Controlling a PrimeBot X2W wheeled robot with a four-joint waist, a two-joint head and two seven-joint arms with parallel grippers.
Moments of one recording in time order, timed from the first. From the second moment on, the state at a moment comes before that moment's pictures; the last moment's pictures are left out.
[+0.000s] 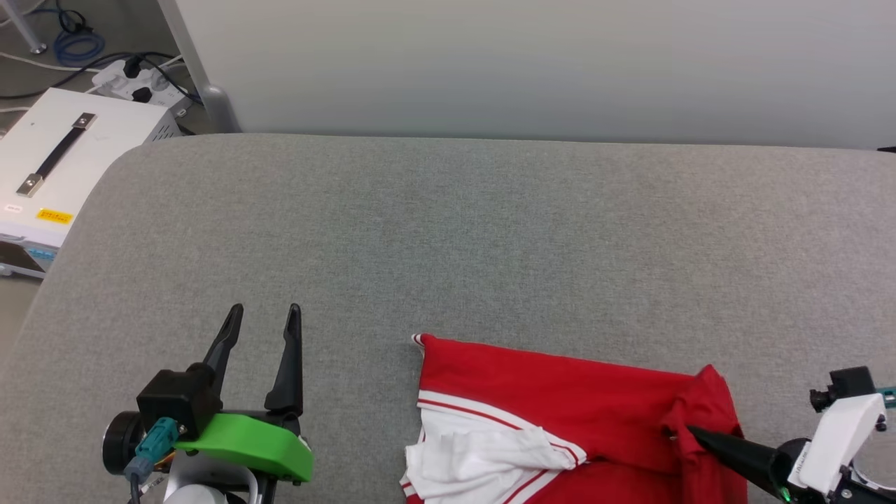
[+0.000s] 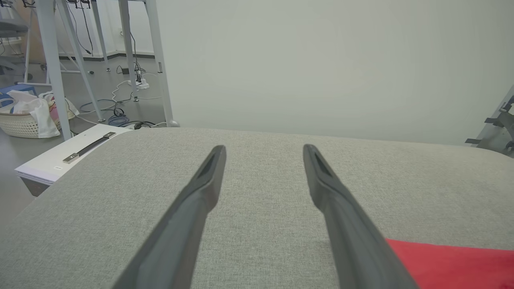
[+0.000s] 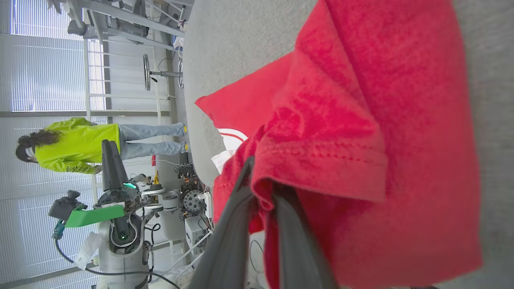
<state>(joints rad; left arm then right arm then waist) -0.04 0.43 -0.39 -0.07 -0.55 0.25 -0.24 0.00 -0.06 -0.33 0.06 1.09 0.13 1.12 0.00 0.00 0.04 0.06</state>
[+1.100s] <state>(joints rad) -0.14 0.37 -0.41 0.01 -0.54 0.19 -0.25 -0.17 -0.06 0.36 0.16 1.28 0.13 0.71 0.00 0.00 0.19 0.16</state>
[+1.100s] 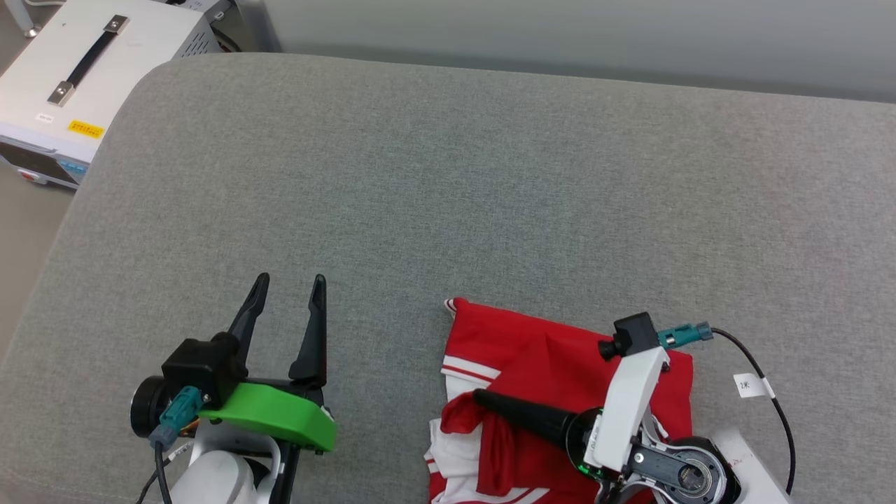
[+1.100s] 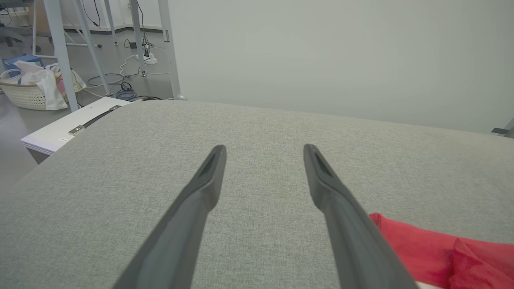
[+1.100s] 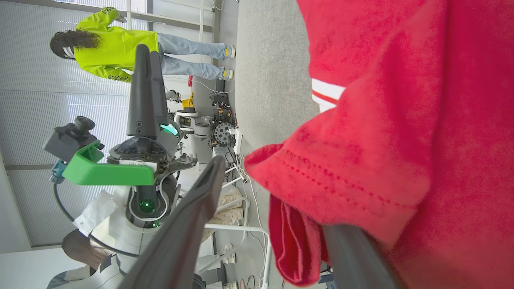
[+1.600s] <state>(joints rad) -0.13 0.38 -0.40 0.01 -0.53 0.19 -0.26 -0.18 -0.24 0.34 -0.02 0.83 0.13 0.28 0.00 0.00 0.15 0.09</state>
